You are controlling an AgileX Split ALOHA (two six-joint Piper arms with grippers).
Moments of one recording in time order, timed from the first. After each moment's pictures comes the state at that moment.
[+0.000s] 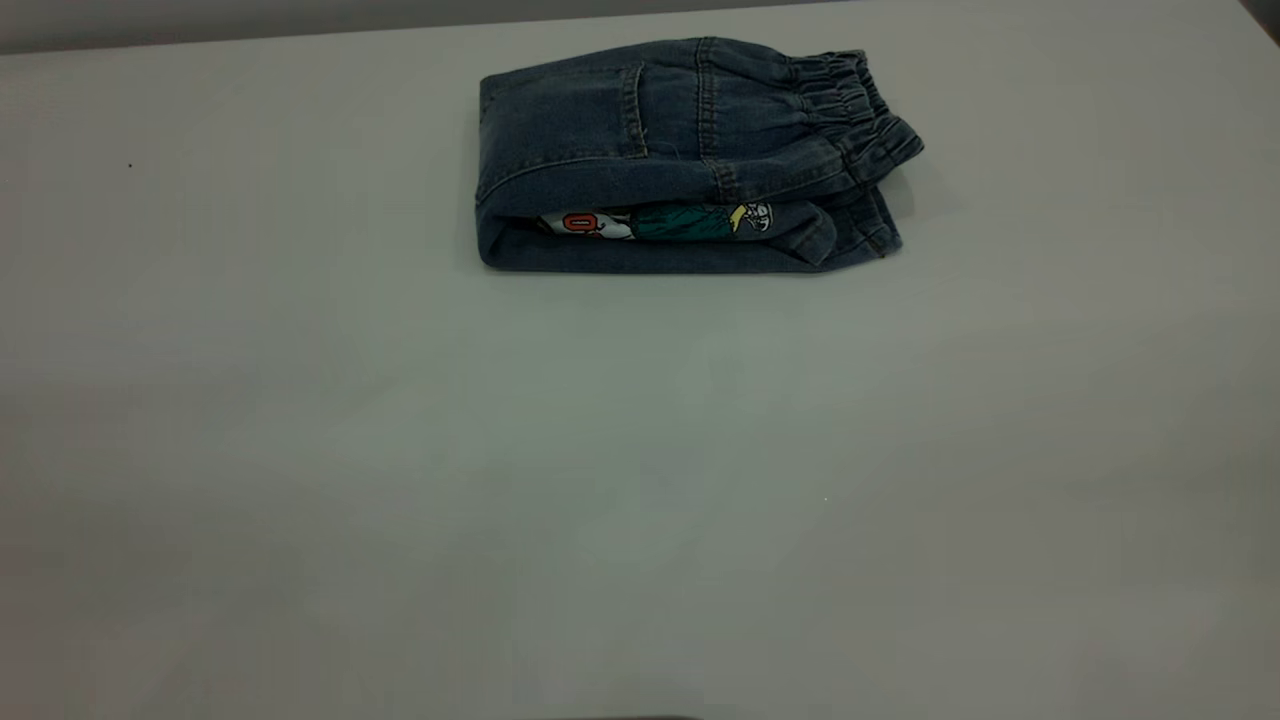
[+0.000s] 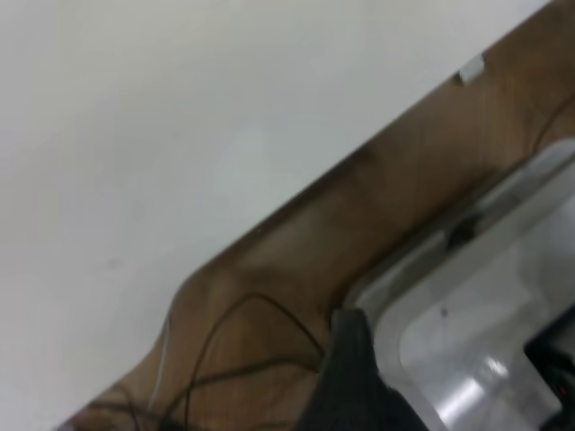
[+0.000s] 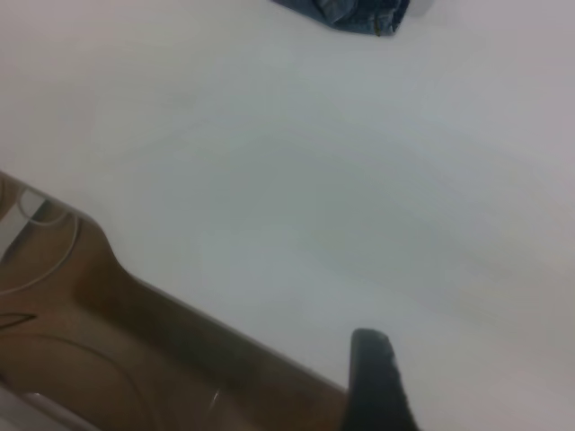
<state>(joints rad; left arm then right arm) -0.42 0.50 -0.53 -0.13 1.12 0.20 0.49 0.17 -0.47 0.02 1.13 0.06</state>
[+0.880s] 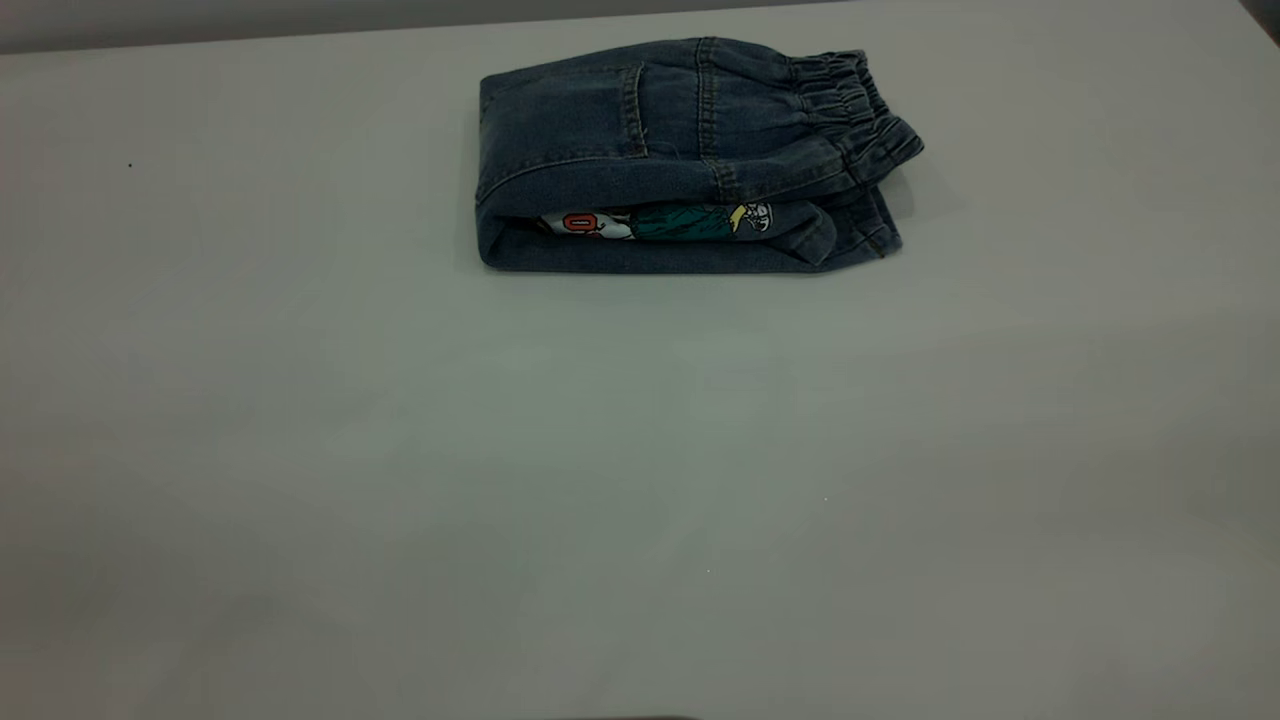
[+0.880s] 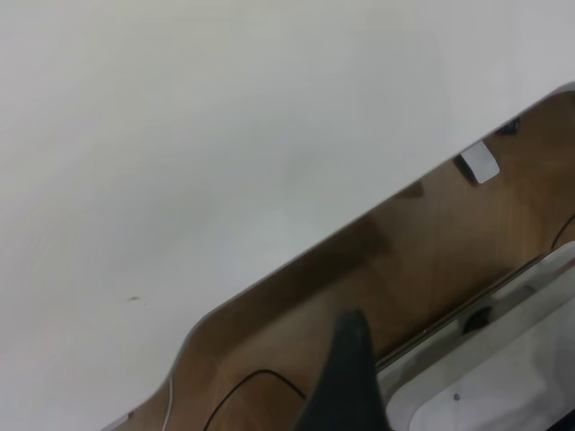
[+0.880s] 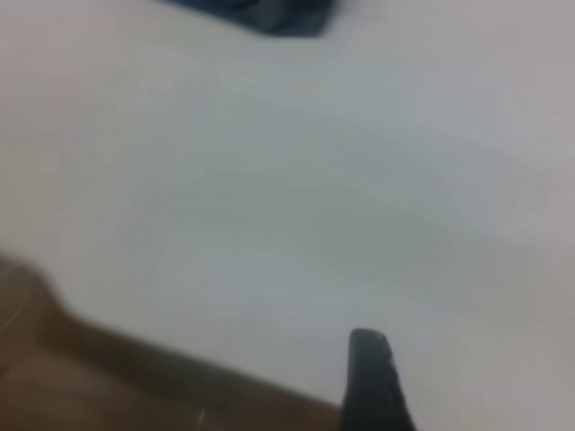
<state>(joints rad) -0.42 0.30 -0.49 -0.10 1.11 0.12 0.25 0.17 -0.47 0.04 1.13 0.06</state>
